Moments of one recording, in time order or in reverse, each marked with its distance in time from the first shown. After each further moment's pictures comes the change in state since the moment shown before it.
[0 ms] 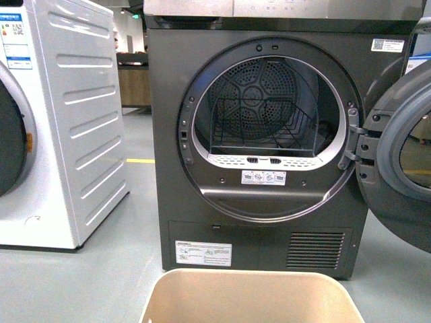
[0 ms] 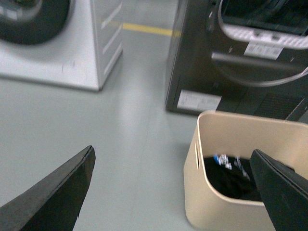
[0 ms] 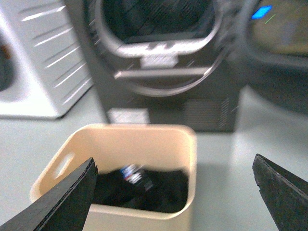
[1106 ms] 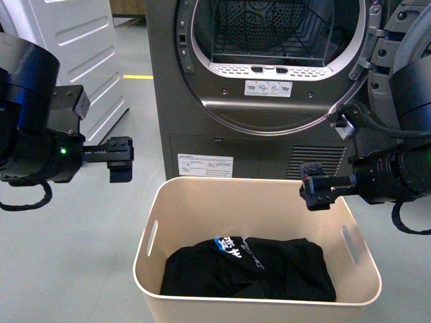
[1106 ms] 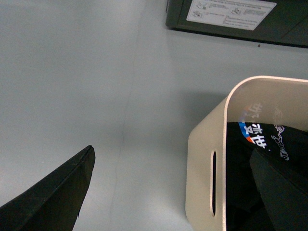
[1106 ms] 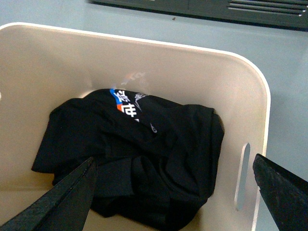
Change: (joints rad) left arm -0.130 1.883 0.966 0.420 -0.053 -0.041; right arm 0.231 1.945 0.979 0.278 0.179 -0.088
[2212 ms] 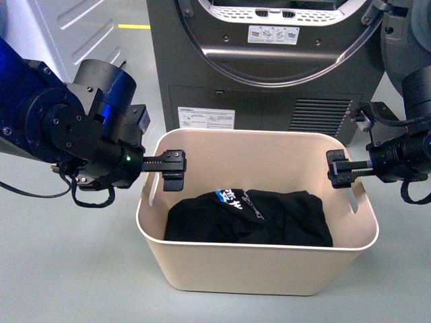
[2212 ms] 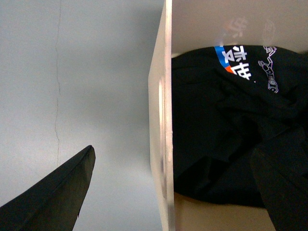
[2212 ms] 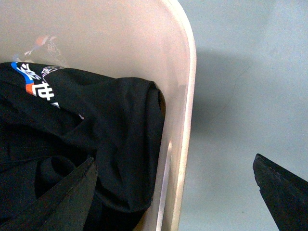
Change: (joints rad) left arm -0.107 0.266 0.130 -0.092 0.096 -0.049; right arm -0.131 0.314 0.192 0.000 0.029 -0.107
